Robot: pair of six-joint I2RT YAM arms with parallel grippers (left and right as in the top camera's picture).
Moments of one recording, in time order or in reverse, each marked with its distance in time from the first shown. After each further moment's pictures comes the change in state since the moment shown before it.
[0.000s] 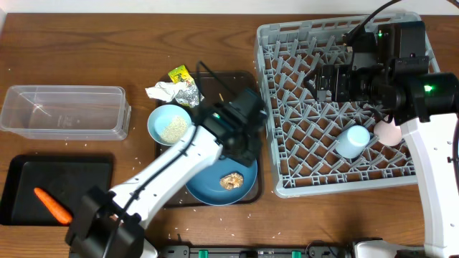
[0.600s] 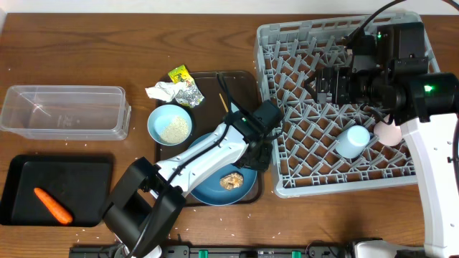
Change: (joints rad) left arm -0.057 0.191 -0.002 0.074 -0.001 -0.318; right arm 0.000 0.000 0.000 -0.032 0.005 0.000
